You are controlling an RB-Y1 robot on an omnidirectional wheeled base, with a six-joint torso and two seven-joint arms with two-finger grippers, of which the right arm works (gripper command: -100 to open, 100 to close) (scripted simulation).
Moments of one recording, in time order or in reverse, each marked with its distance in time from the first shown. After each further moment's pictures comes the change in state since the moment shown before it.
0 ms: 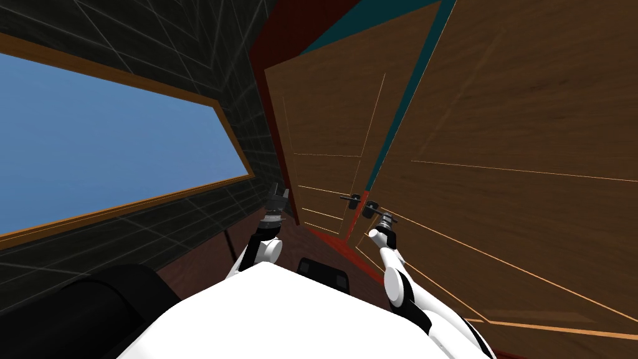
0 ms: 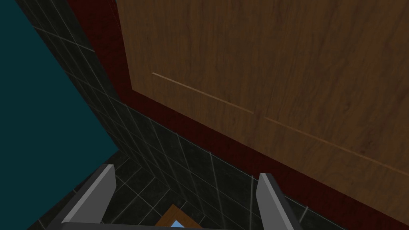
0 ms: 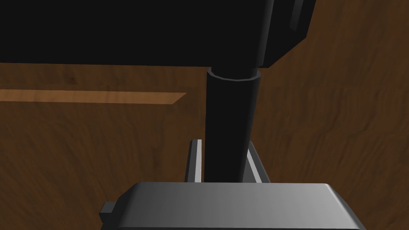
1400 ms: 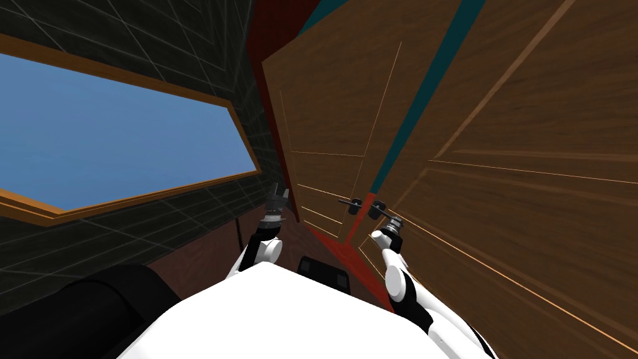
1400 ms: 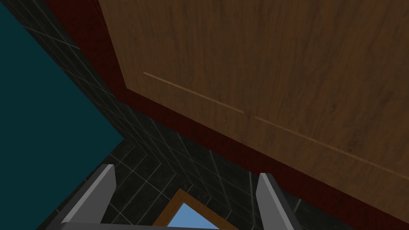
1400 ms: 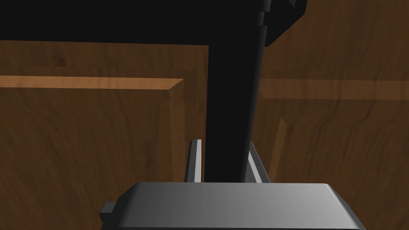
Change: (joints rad) arm -0.009 -0.003 -0.103 0.024 -0.055 -0.108 0.079
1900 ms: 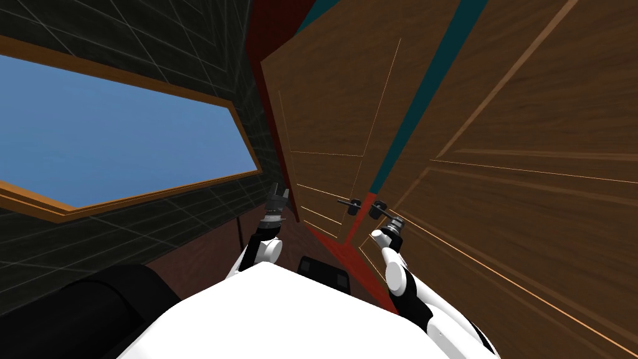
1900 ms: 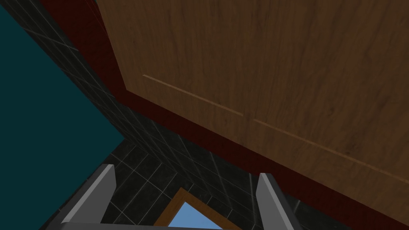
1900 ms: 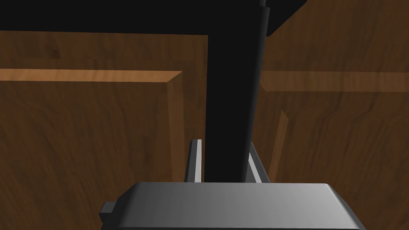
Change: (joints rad) arm -0.032 -0.013 -0.028 0.060 -0.013 -0.052 0.017
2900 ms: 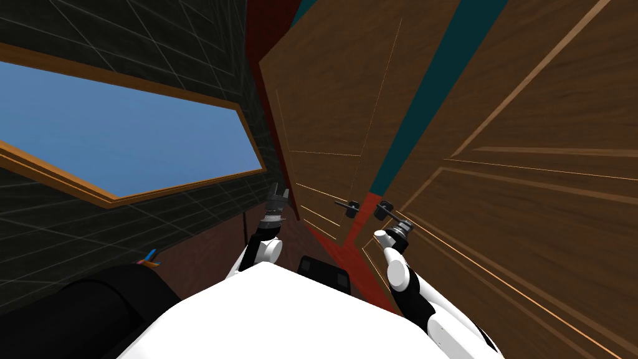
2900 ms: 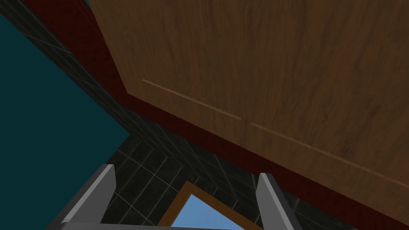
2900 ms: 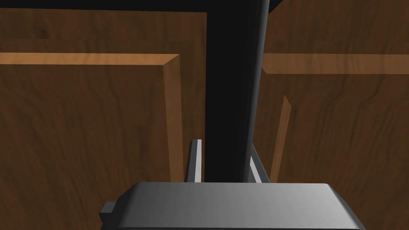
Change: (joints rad) arm -0.017 -0.015 -0.080 0.019 -0.041 -0.070 0.058
